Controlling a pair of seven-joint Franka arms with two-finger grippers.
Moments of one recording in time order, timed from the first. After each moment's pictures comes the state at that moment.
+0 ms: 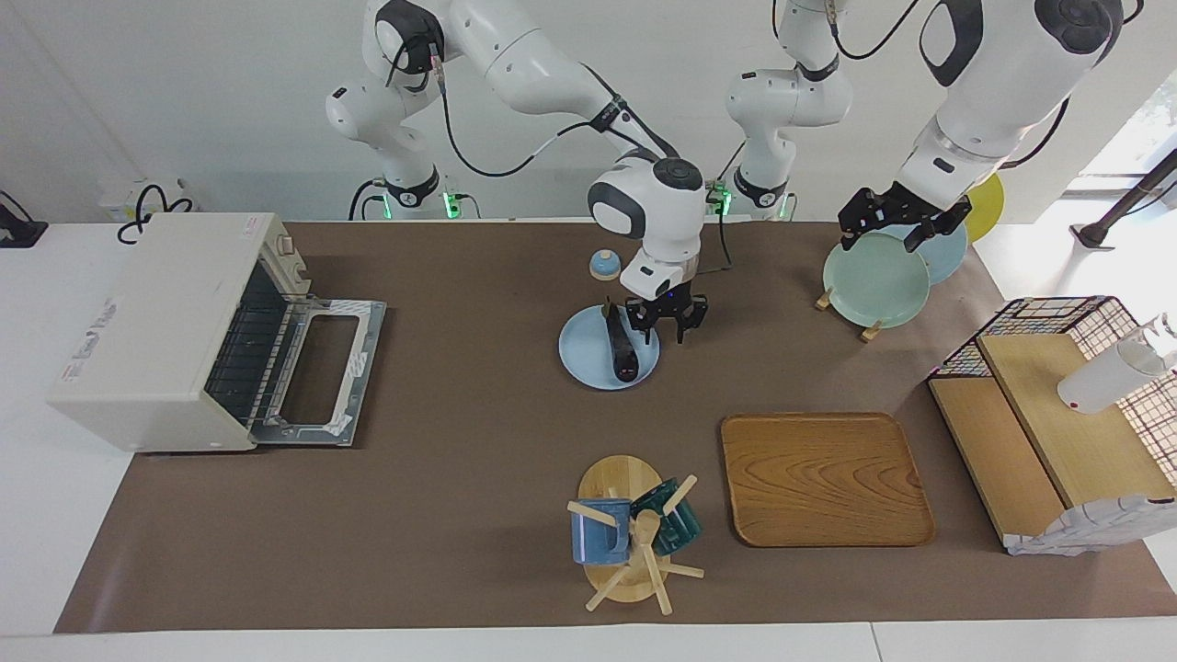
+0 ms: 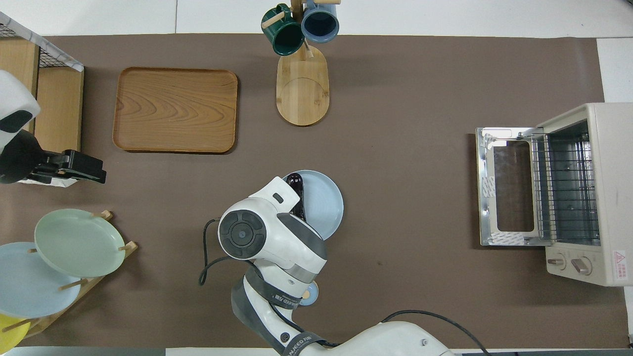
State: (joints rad) left arm -0.13 -0.05 0.02 -1.69 -0.05 1.53 -0.02; right arm 0.83 0.52 0.02 -1.69 -0.11 2.34 0.94
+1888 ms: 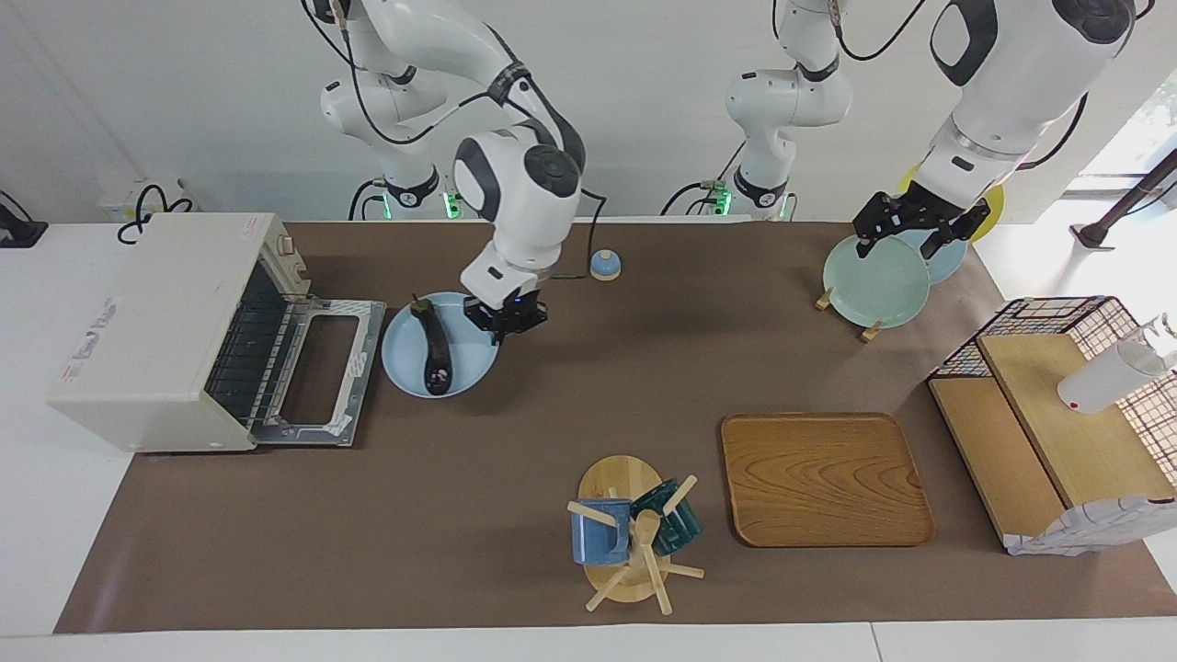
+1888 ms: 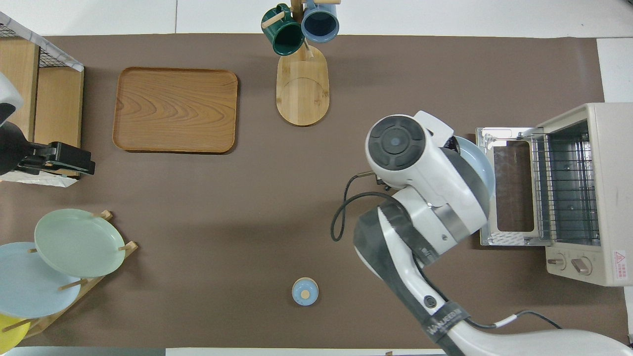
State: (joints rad) left arm -0.10 -0.05 0.01 -1.67 -0.03 1.56 0.00; right arm 0.43 0.16 0.00 -1.88 -0.28 1.86 0.46
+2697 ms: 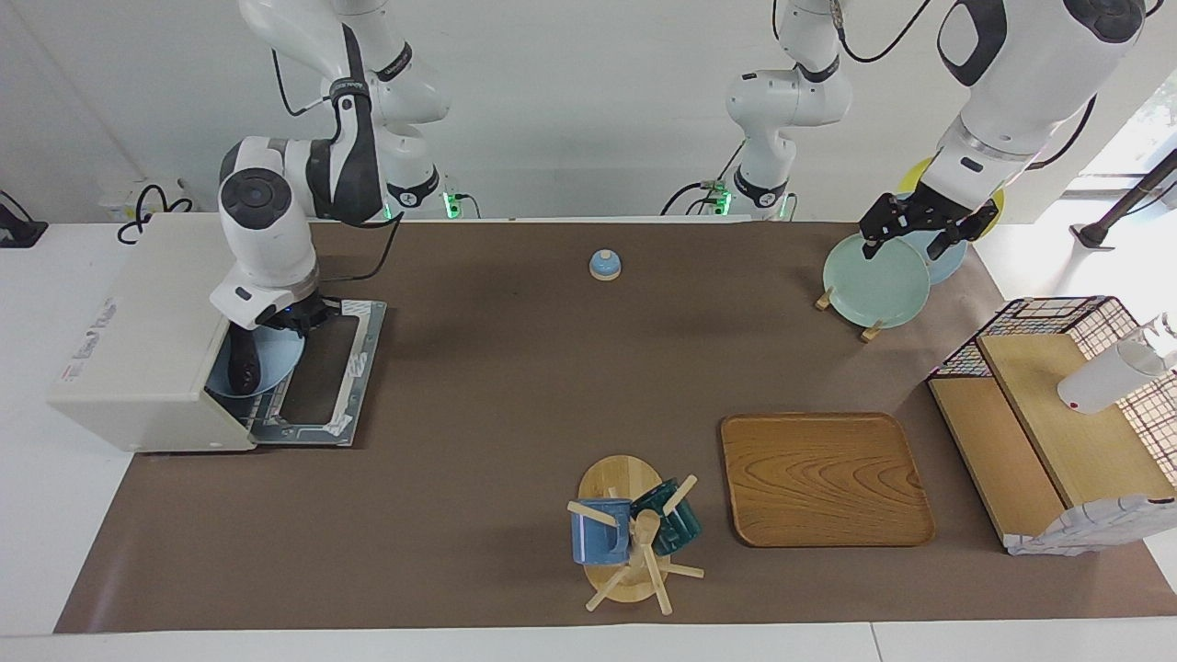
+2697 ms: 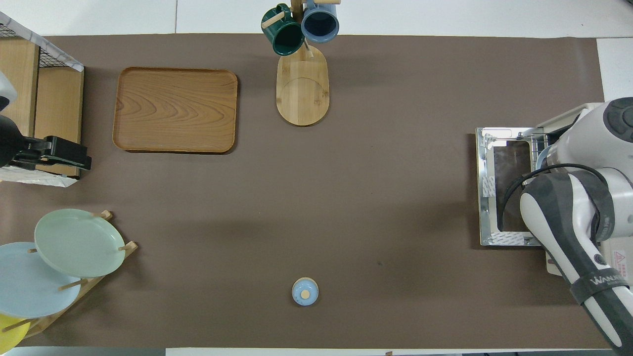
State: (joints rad) left arm -0.08 -0.03 0.00 -1.64 -0.03 1.55 0.00; right arm -0.06 0.04 0.00 -2.10 -0.28 2.00 -0.11
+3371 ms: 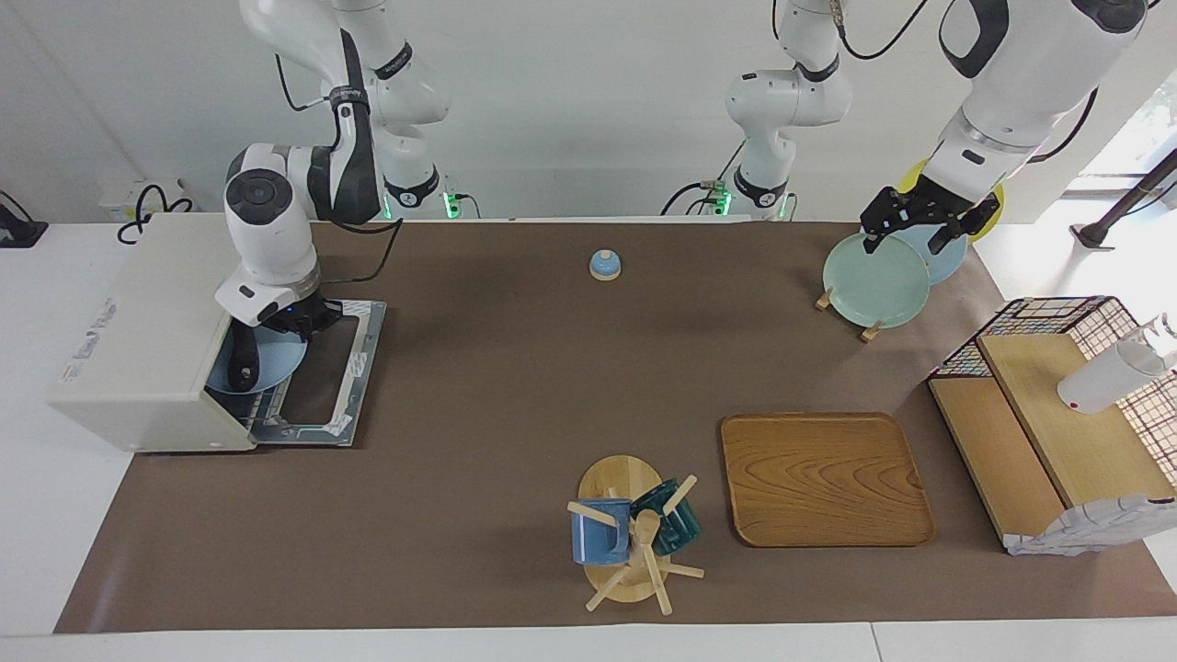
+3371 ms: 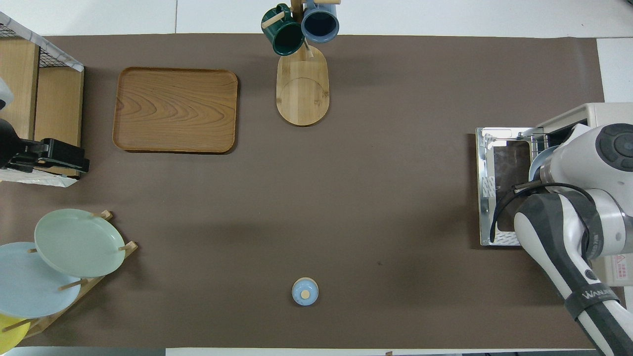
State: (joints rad) left arm -0.08 -0.04 0.00 -1.64 -0.03 1.54 0.00; right arm -0.08 0.00 0.01 -2.22 -0.28 2.14 -0.08
